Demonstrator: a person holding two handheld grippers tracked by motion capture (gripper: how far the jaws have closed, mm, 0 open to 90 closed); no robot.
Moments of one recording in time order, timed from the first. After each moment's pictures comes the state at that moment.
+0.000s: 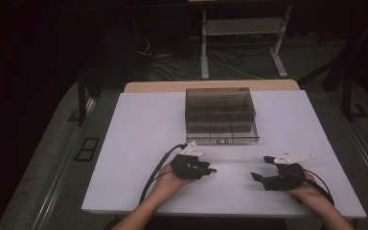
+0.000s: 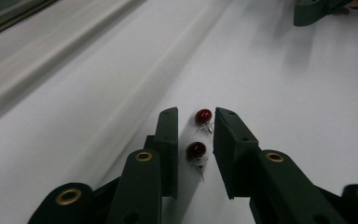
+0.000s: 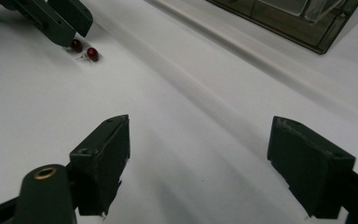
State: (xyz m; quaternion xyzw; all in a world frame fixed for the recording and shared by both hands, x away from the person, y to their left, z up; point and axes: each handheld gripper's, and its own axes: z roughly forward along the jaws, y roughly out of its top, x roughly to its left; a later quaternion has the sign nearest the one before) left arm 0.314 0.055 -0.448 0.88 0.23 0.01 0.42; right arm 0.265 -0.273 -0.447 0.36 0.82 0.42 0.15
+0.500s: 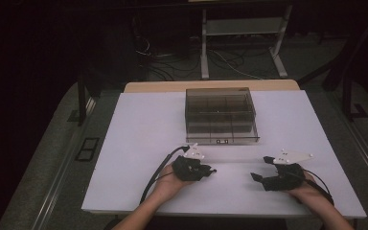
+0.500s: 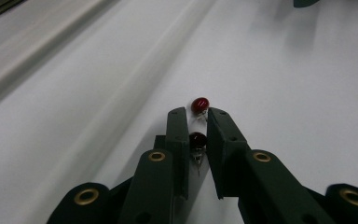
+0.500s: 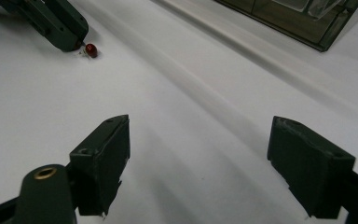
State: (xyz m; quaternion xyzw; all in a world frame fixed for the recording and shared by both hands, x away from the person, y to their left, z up) left arm 0.312 0.052 -0.453 0.89 0.20 0.02 0.40; right arm 0.266 -0.272 -0.448 0.36 0.83 0.41 0.15
